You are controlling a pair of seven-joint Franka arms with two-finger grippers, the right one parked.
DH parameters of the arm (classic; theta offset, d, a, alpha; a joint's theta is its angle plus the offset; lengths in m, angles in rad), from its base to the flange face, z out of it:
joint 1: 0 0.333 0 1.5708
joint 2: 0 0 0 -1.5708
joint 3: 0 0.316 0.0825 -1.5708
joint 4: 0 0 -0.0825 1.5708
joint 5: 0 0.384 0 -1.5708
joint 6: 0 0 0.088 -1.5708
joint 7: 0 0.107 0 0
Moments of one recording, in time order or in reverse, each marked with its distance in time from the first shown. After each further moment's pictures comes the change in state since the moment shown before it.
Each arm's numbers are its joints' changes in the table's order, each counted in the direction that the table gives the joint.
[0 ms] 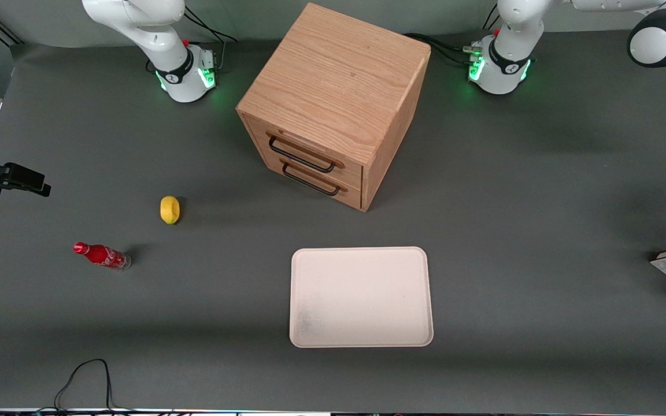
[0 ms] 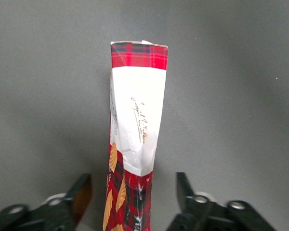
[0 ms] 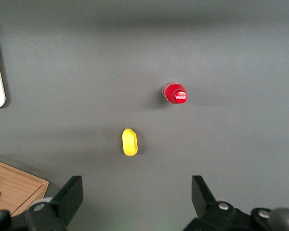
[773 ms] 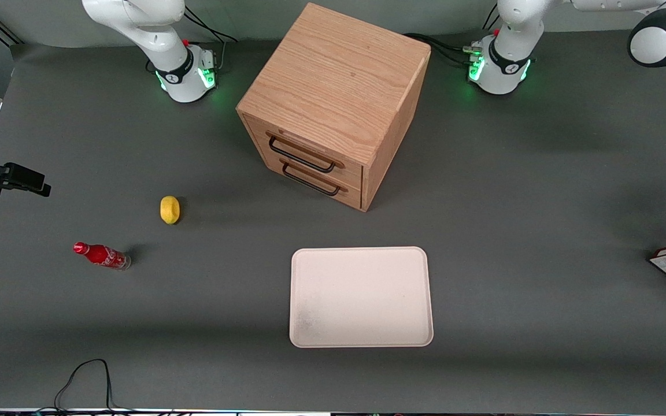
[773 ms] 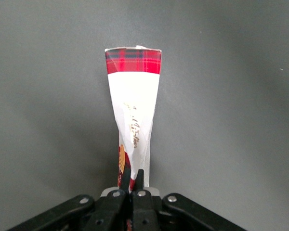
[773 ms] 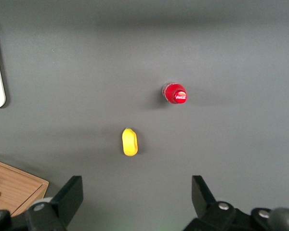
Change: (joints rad) arm 0.001 0.006 0.002 -0.080 0.034 0.147 0.001
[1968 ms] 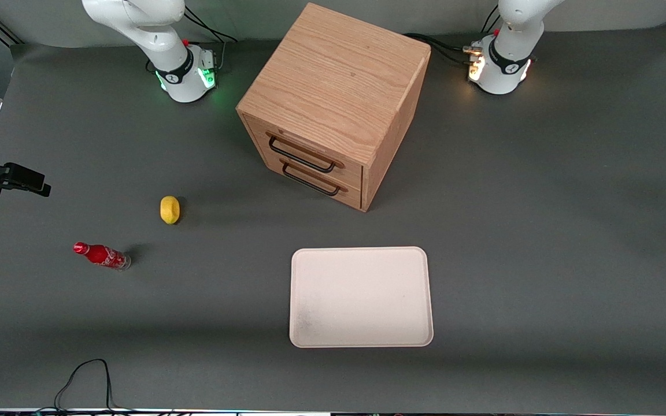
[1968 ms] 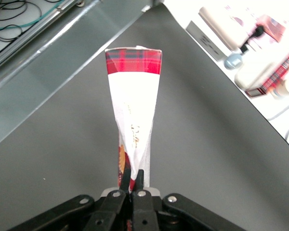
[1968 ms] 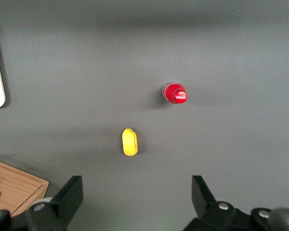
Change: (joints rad) arm 0.019 0.385 -0.013 -0.245 0.019 0.527 0.007
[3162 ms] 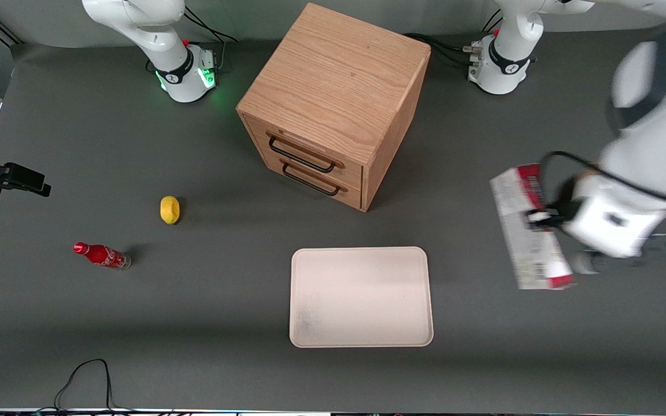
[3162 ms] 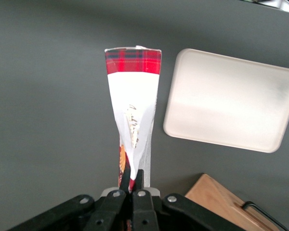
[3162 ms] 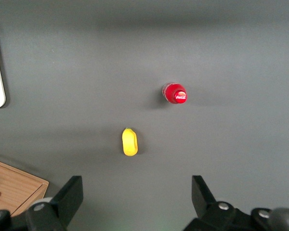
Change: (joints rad) arm -0.881 -0.016 -0.014 0.045 0.030 0.141 -0.284
